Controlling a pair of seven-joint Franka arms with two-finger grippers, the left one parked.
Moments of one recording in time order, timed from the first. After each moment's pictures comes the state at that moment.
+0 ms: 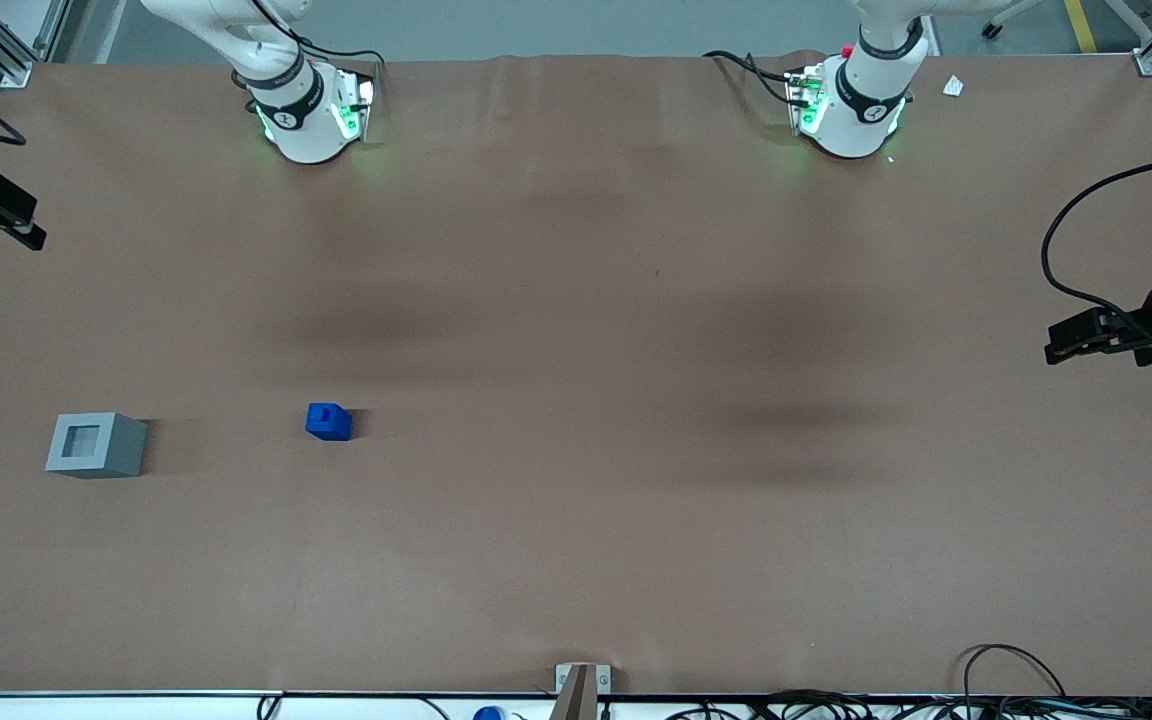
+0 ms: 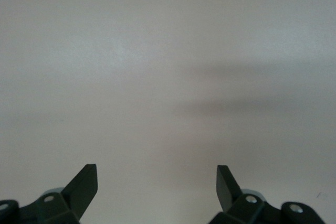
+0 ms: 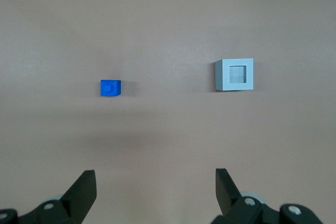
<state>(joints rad) -0.04 -0.03 0.01 -1.47 -0.04 1.49 -0.05</state>
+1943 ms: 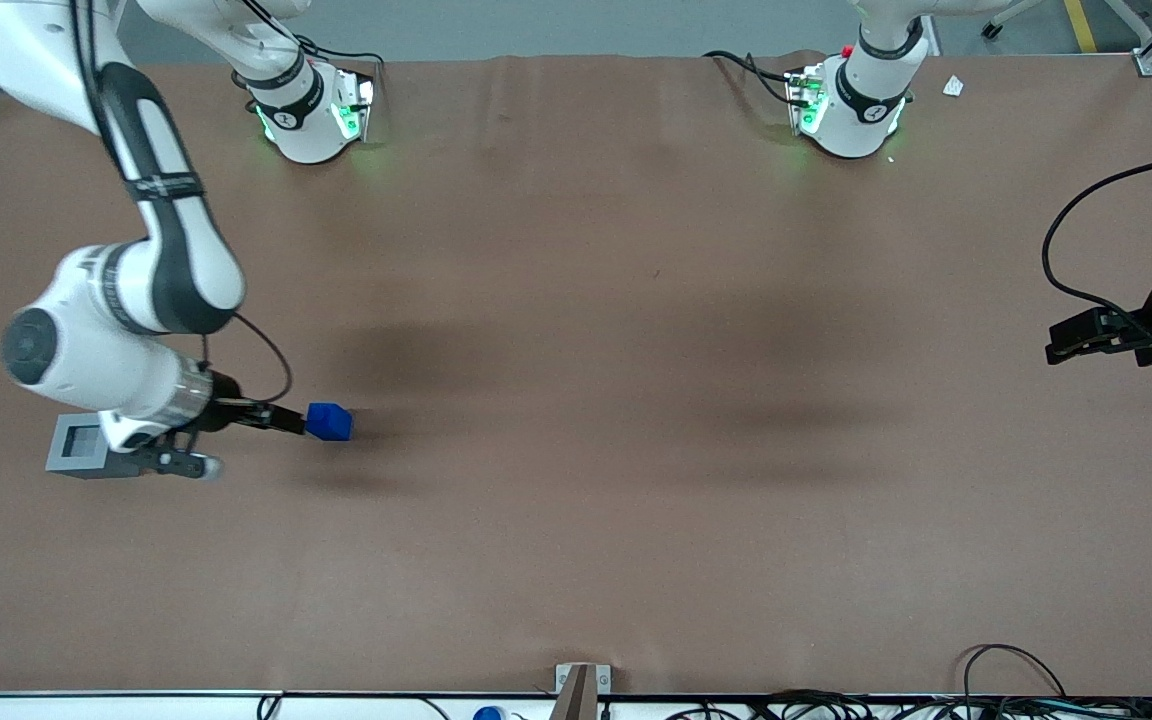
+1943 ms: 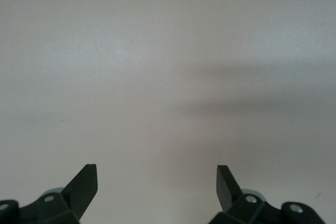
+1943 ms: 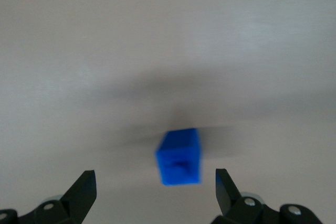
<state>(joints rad) 0.13 0.41 0.01 -1.83 0.24 2.26 0.19</state>
